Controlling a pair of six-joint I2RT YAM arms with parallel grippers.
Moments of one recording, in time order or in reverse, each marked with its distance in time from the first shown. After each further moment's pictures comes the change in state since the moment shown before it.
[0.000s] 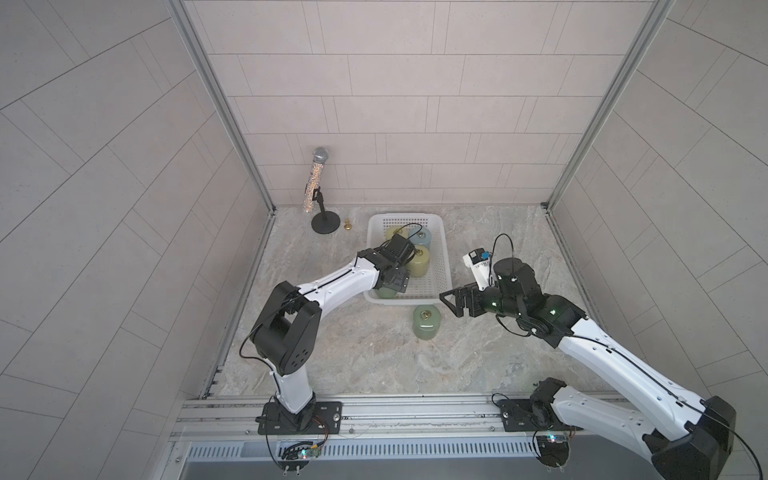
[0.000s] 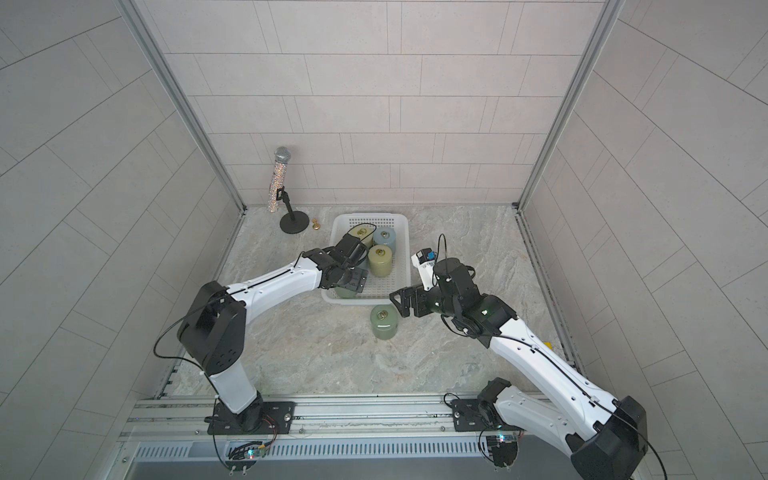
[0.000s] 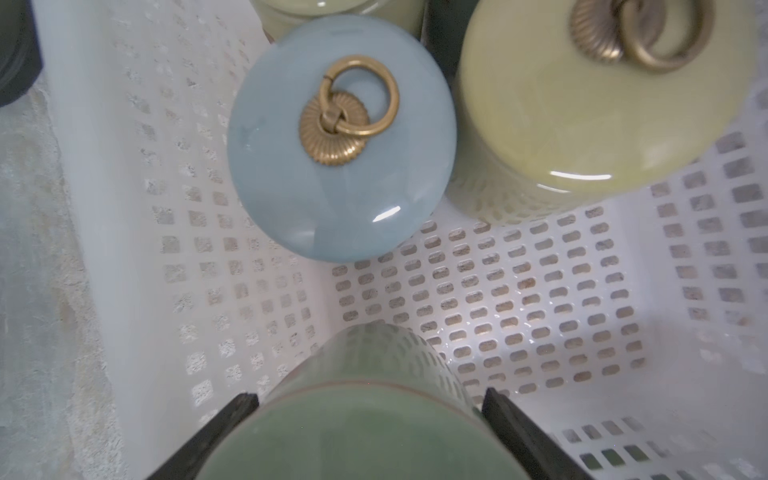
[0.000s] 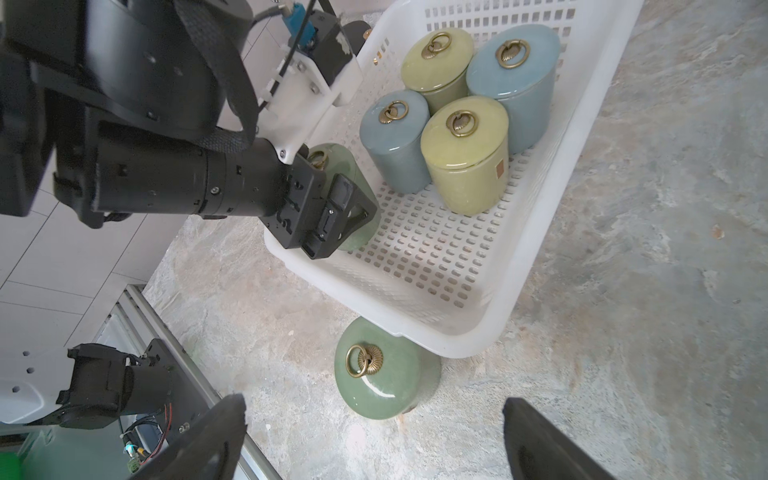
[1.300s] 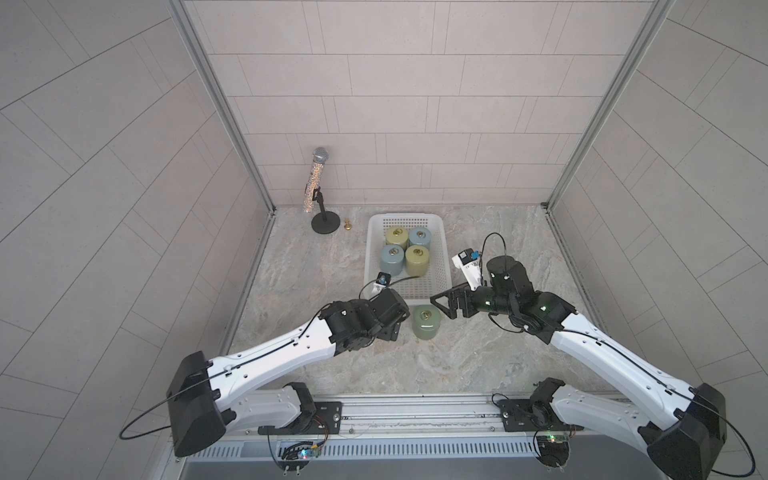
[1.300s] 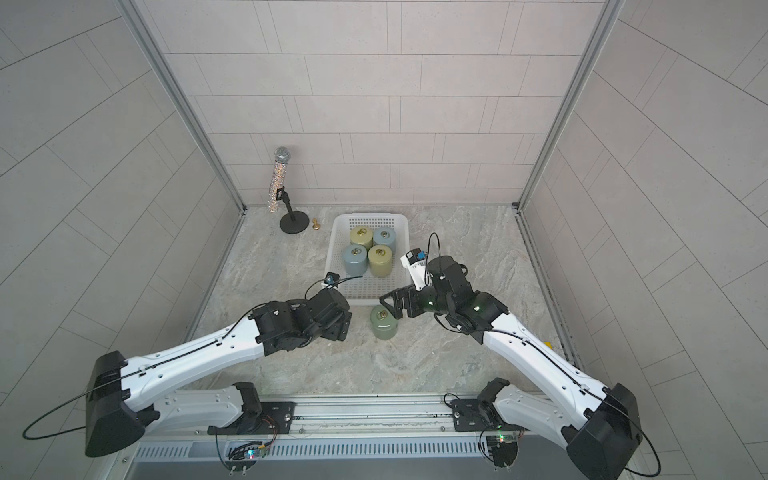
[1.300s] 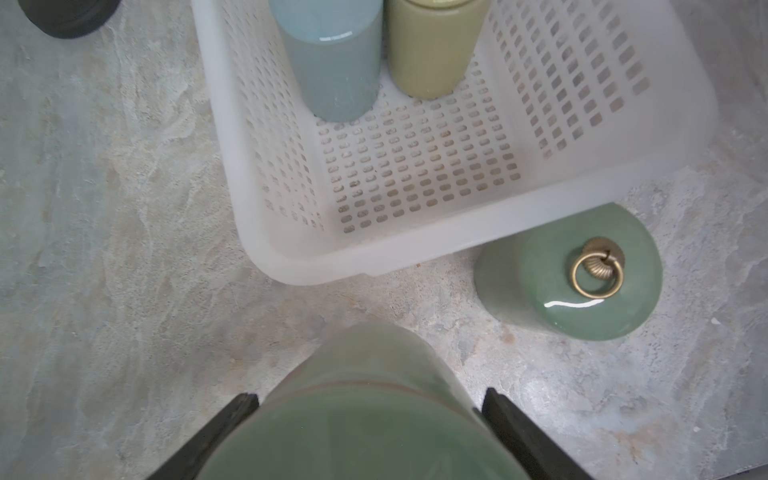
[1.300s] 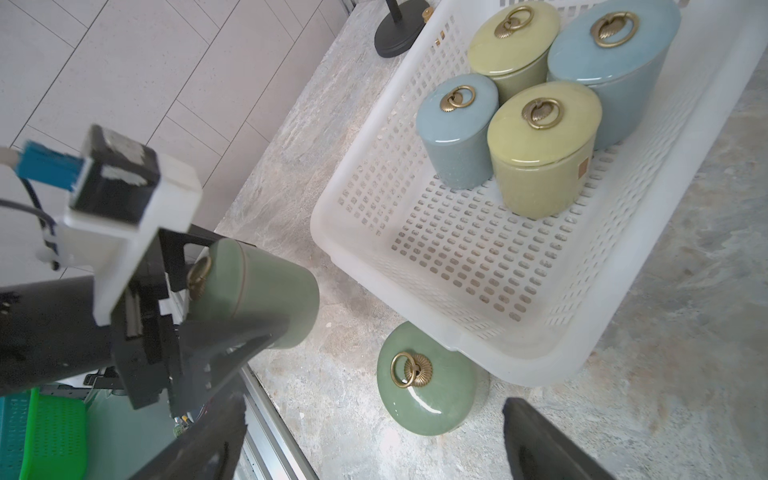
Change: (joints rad) left arm -0.364 -0.565 -0.402 -0.126 -0.157 -0.319; right arm 0.020 0.053 0.000 0.069 -0.121 -0.001
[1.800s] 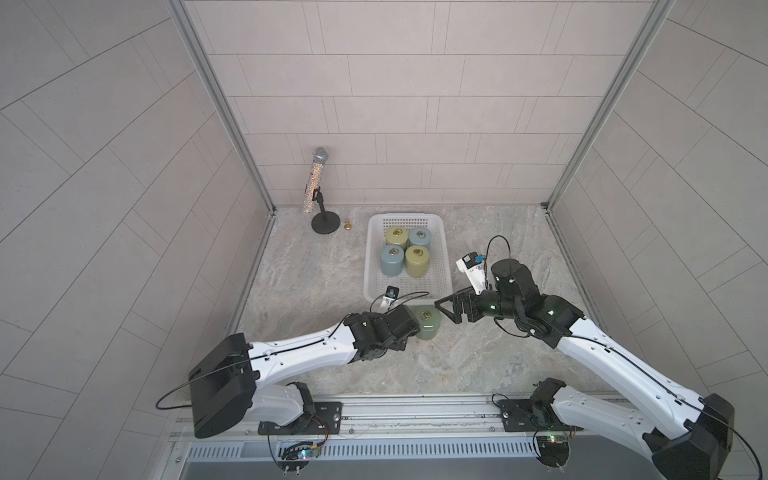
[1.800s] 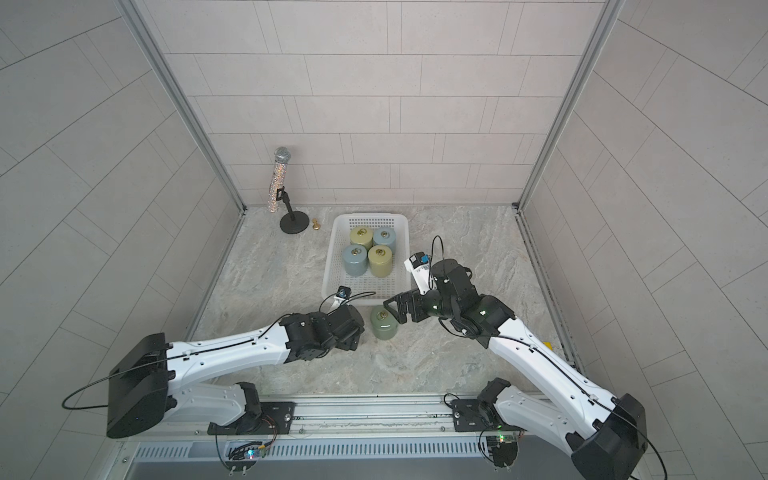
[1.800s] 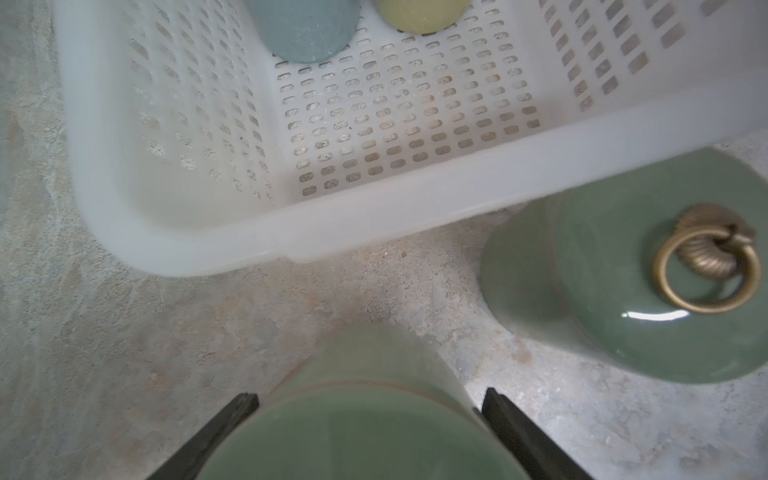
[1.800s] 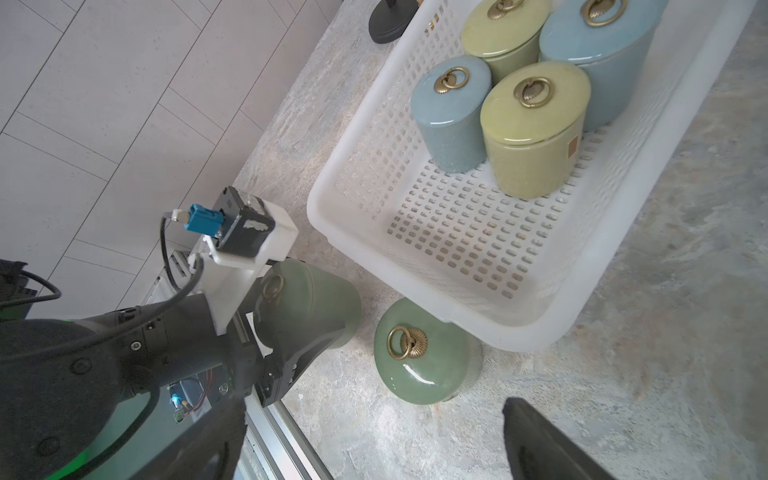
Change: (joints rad) left arm -0.044 0.146 -0.114 0.229 -0.035 -0.064; right arm 0.000 -0.057 -0.002 -0.080 0.012 -0.007
